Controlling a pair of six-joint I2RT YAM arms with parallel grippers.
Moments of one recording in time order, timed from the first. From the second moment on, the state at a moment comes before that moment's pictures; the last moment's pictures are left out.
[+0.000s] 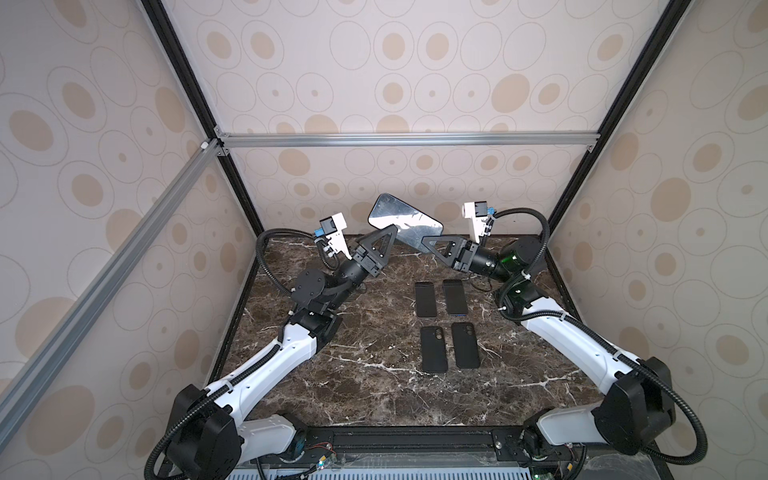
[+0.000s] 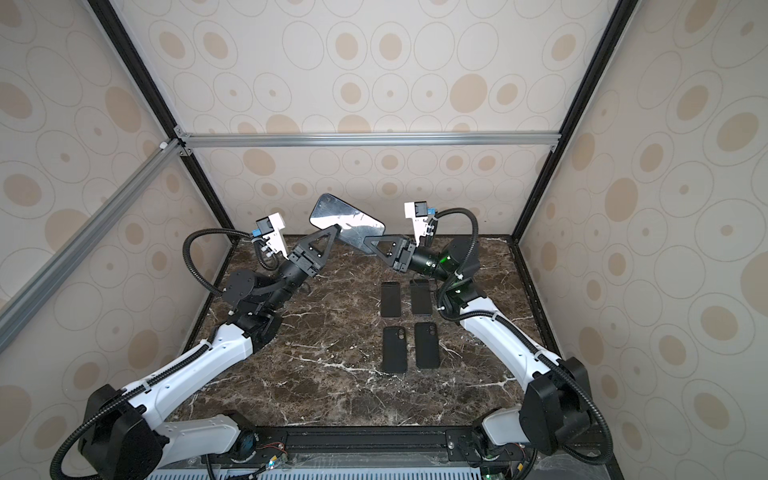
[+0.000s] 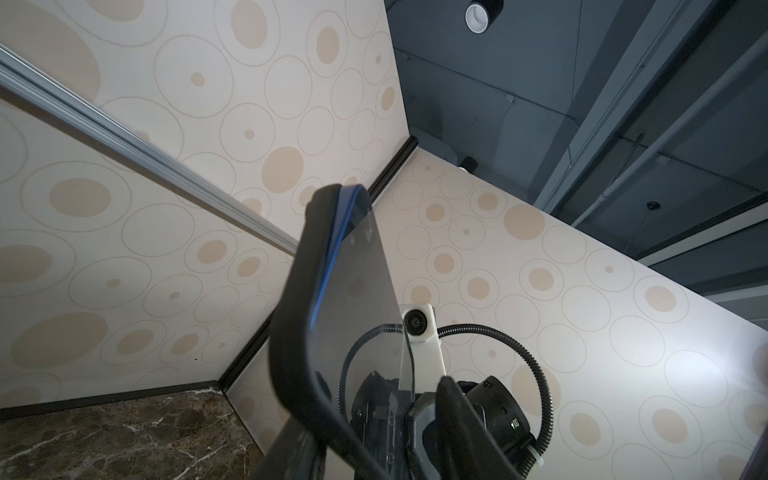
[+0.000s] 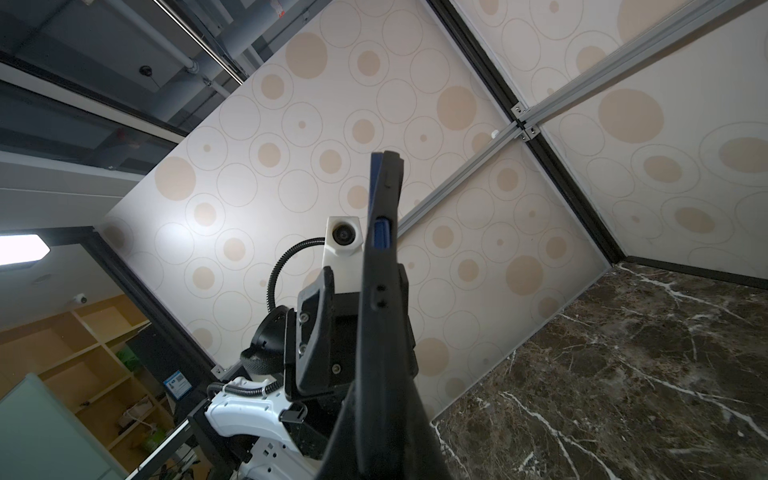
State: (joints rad) left arm -0.54 1.23 0.95 0.81 0.29 -0.92; right arm 0.44 1.37 1.14 0.64 -0.88 0.98
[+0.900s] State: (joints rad) left arm -0.53 1.26 1.02 0.81 0.53 -0.92; right arm 0.33 1.23 1.20 0.32 -1.08 0.80
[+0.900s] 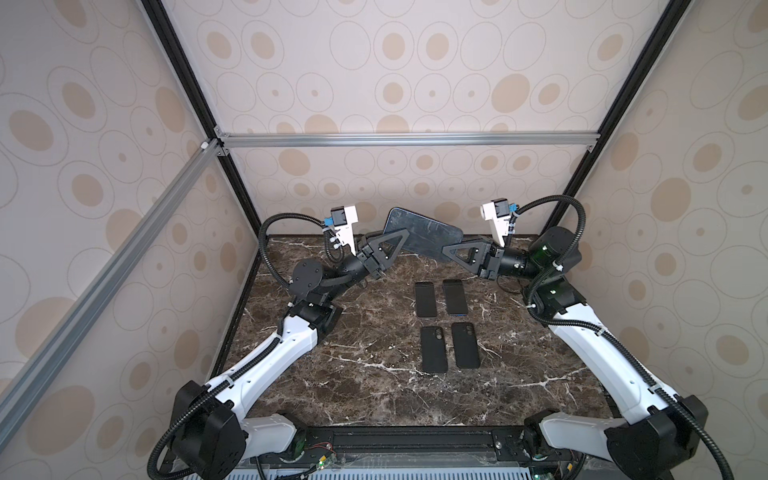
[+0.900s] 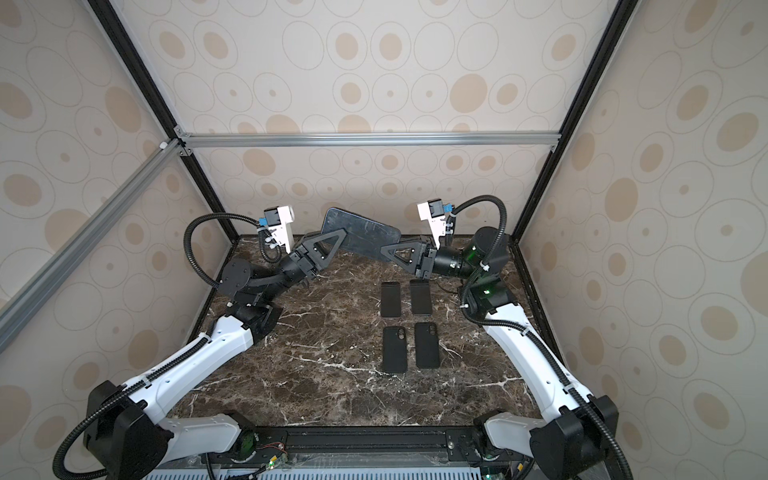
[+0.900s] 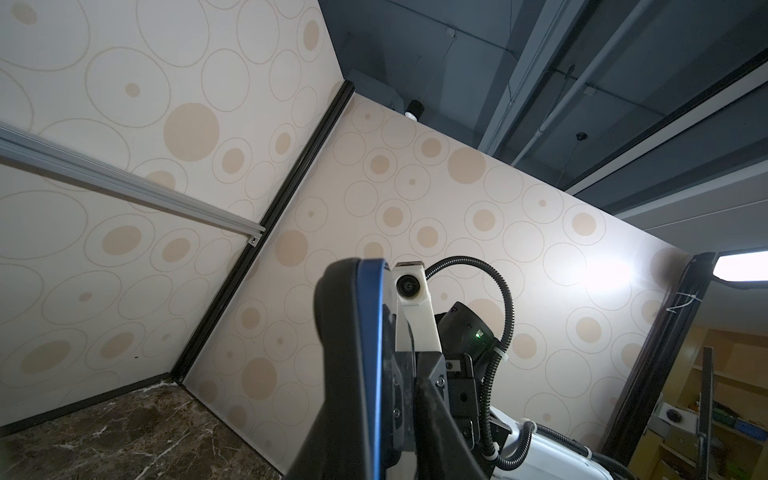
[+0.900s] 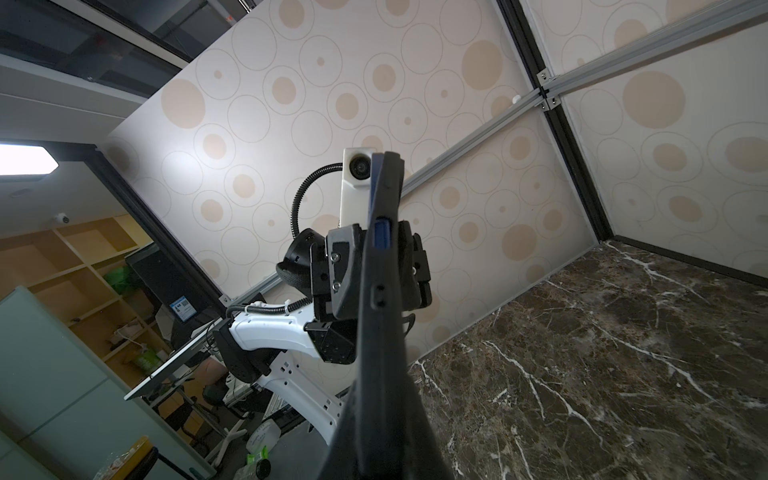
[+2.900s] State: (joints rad) left arm -0.53 1.33 0.97 1.16 0.56 -1.01; right arm 0.41 1.29 1.09 1.01 -0.69 1.30
